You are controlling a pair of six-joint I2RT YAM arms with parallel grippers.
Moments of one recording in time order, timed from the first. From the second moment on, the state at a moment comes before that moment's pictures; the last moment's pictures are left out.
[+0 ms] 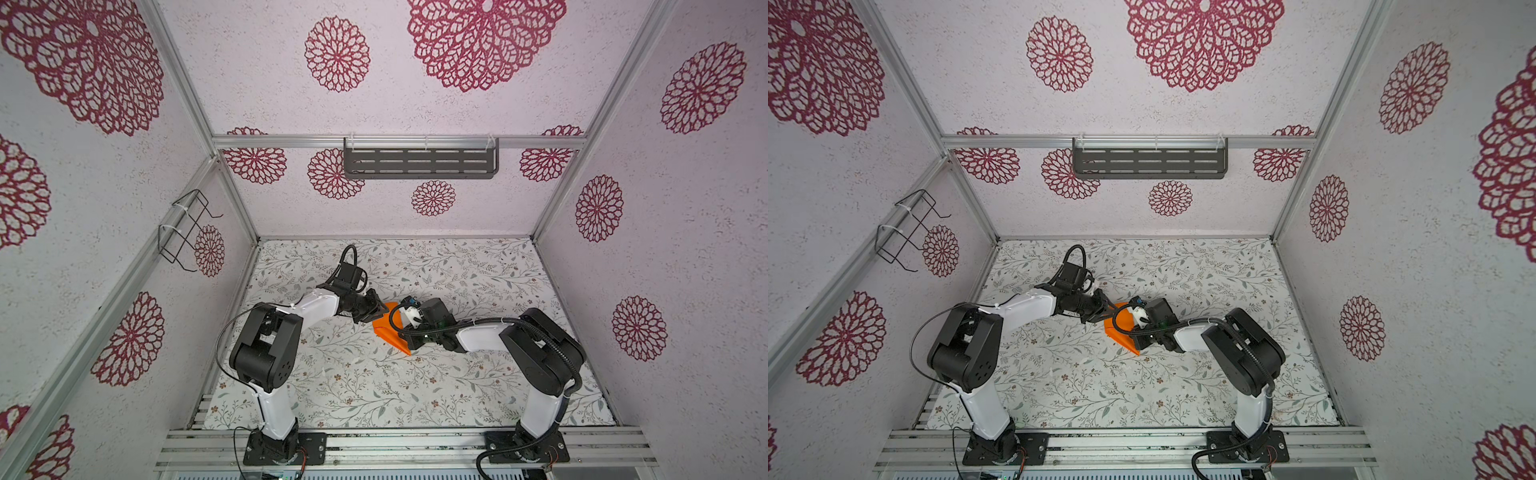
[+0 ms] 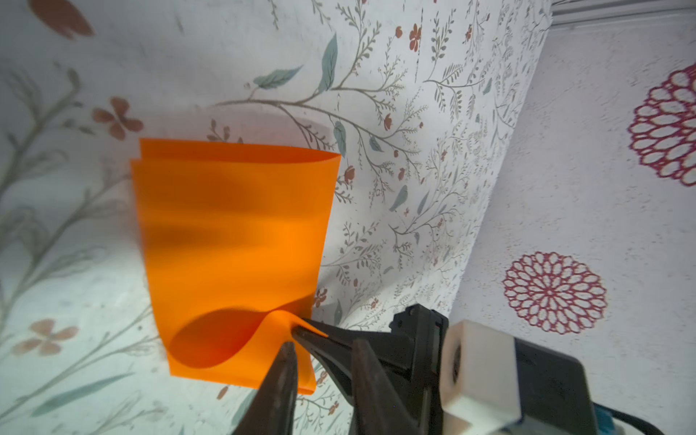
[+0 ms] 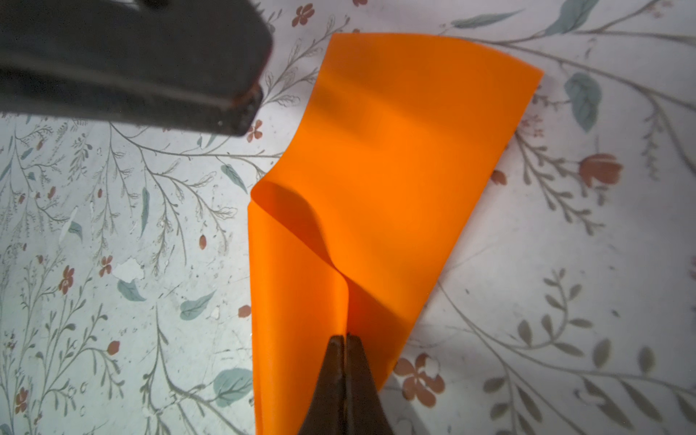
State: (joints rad) left arm -0.41 1.82 1.10 -0.26 0.57 -0.89; right arm 0.69 1.83 0.84 0.20 -0.32 0.20
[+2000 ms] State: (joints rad) left arm -0.48 1.91 1.03 -0.30 0.56 -0.96; right arm 0.68 1.88 0.91 0.16 -0.40 0.22
